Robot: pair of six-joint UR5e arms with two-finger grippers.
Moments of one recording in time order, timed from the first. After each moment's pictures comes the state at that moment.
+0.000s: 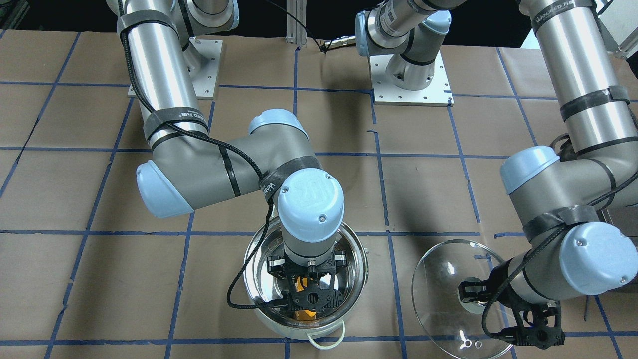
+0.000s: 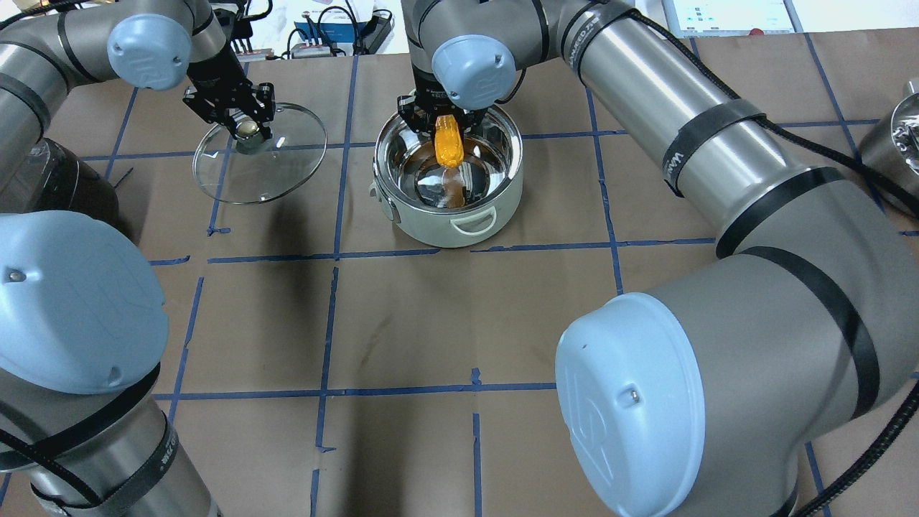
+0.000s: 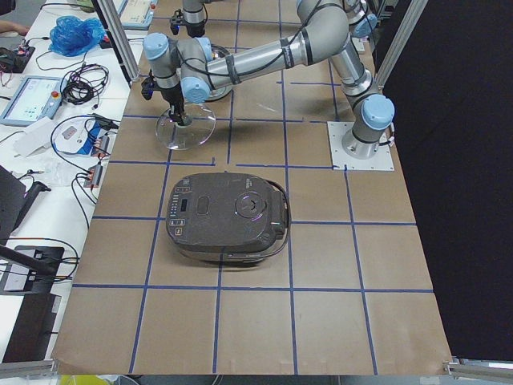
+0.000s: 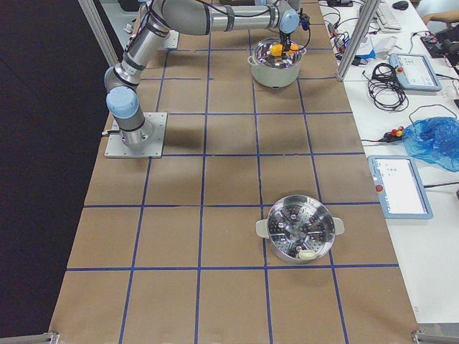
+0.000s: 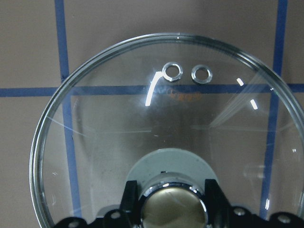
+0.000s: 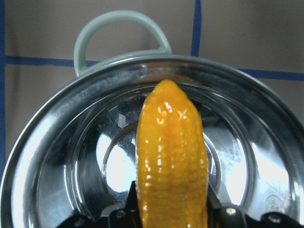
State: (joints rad) left arm -1.41 -2.24 -1.20 -1.30 1.59 0.16; right arm 1.94 -0.79 0.99 -1.78 -1.57 0.29
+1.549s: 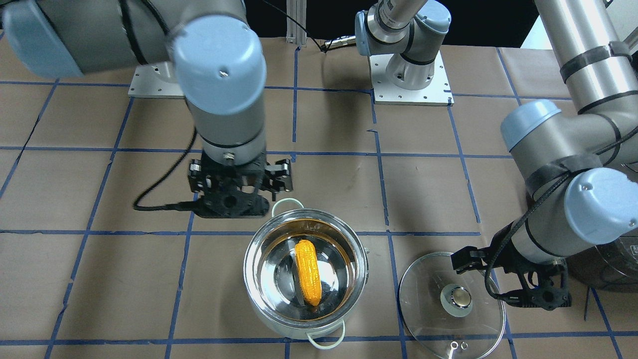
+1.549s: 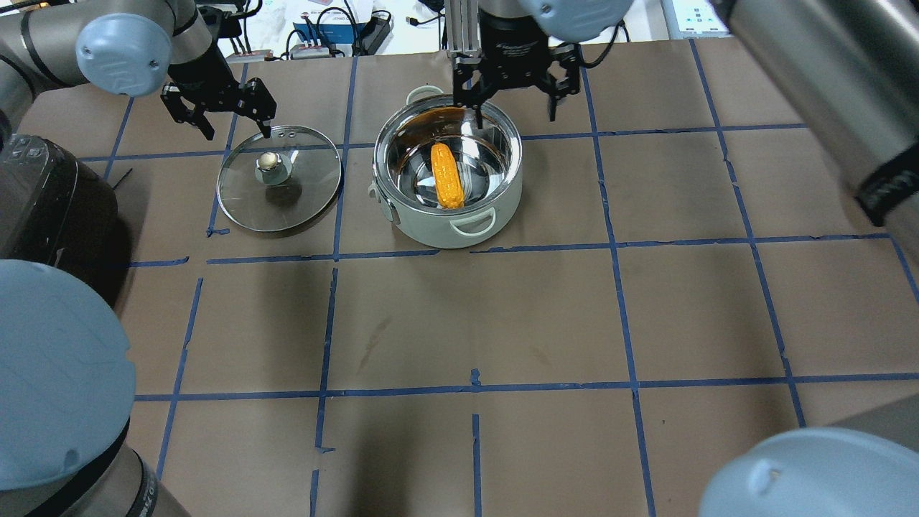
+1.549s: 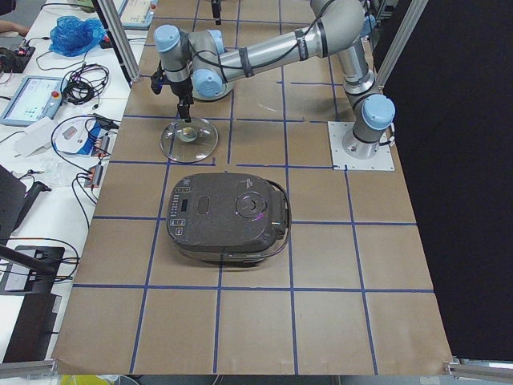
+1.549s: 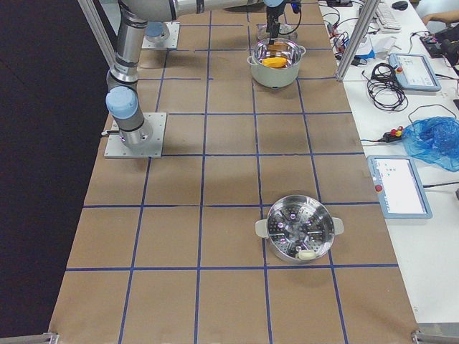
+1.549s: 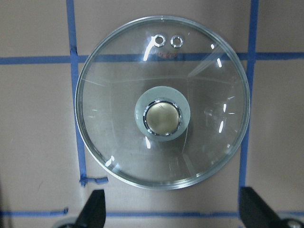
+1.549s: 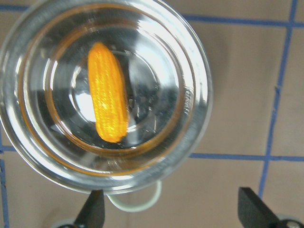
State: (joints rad) left arm -1.41 -2.04 -1.32 -1.38 1.60 0.15; right arm 1.80 -1.19 1.14 -1.44 -1.60 0.22
